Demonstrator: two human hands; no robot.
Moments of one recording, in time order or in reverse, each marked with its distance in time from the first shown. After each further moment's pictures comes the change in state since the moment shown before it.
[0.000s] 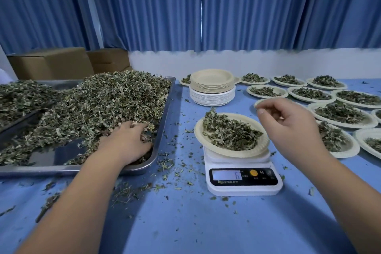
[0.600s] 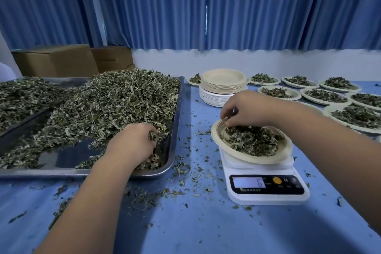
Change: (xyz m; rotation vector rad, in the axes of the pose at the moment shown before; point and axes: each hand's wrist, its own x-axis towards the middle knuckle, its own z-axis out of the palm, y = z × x) left_hand 0.004 -0.013 -0.007 -0.224 0.118 0.045; right_hand 0.094 -0.027 0.074 -0.545 -0.803 -0.230
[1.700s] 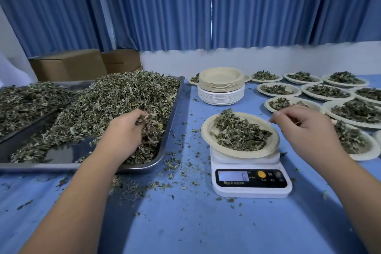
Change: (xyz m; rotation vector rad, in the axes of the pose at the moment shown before) left_hand -0.012 0.001 -0.004 -0.225 0.273 0.065; right_hand -0.114 0.037 0.041 0.583 0.762 0.254
